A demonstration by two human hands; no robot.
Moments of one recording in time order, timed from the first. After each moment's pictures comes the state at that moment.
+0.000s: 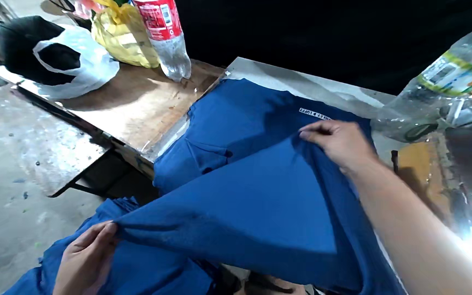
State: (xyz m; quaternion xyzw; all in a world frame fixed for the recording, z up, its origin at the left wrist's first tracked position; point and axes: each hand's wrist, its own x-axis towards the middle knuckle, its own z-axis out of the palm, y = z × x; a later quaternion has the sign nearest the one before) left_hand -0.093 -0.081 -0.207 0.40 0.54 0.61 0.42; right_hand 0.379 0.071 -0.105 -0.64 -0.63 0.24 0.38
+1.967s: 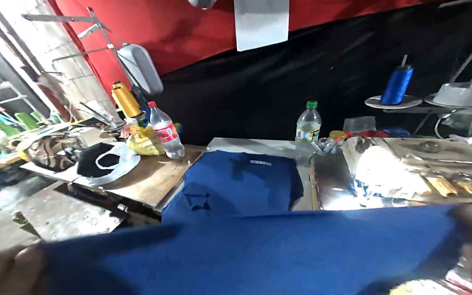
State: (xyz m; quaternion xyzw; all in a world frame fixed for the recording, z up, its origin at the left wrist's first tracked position) left_hand 0.020 -0.174 0.035 0.50 0.50 0.69 0.14; right_hand 0.463 -0.241 0.012 -0.44 -0.49 0.14 0.74
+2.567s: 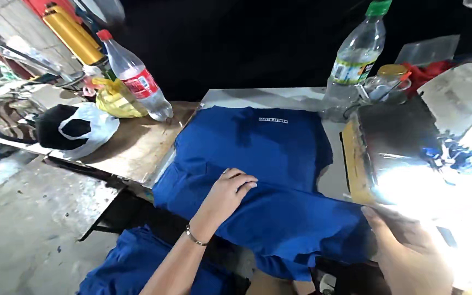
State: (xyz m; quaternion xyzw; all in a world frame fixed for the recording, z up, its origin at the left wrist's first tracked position) left_hand 0.151 0.010 -0.137 0.89 0.33 0.30 0.12; right_hand 0.417 -0.163 -0.177 -0.62 -0.45 0.03 0.64
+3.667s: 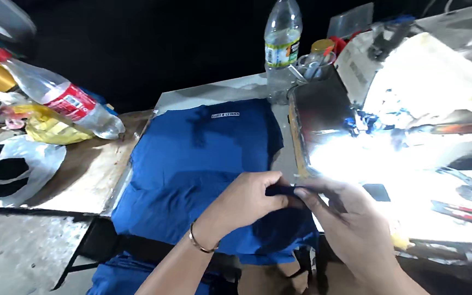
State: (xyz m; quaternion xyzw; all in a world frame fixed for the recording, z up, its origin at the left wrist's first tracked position) left_hand 0.267 -0.036 -0.074 0.89 0.19 0.14 0.39; right_hand 0.415 -0.164 -0.128 -0.56 -0.53 0.05 0.64
